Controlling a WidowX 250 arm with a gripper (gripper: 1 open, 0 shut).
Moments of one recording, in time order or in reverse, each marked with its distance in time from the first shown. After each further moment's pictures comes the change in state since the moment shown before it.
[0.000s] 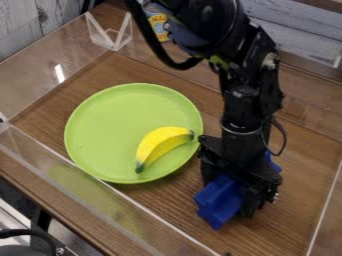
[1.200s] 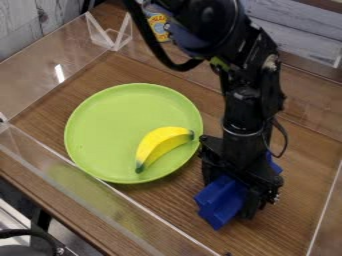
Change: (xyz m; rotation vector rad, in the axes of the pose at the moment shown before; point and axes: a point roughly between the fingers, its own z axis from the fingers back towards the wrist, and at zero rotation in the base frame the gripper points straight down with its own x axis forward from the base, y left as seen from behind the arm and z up) arm 0.002 -0.004 0.000 0.008 -0.025 -0.019
